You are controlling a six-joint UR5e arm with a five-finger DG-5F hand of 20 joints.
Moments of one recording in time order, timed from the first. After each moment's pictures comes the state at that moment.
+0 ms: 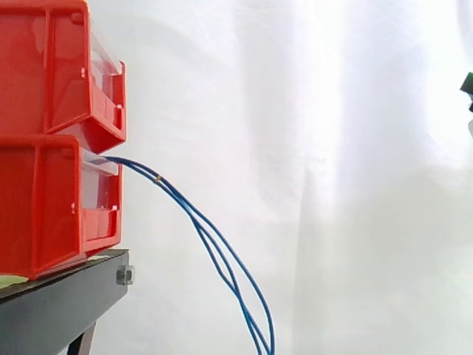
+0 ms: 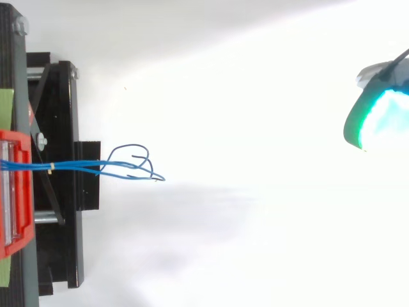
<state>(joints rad) 0.06 -1.67 -1.71 -3.00 -1.45 -0.07</state>
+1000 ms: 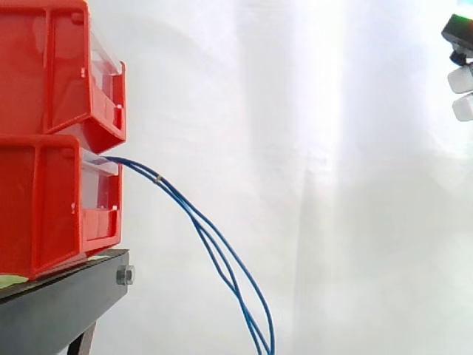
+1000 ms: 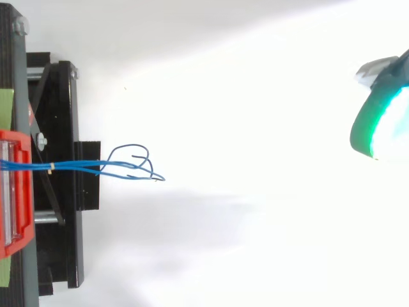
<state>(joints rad) 0.07 -1.67 -1.71 -2.89 -1.45 -0.06</state>
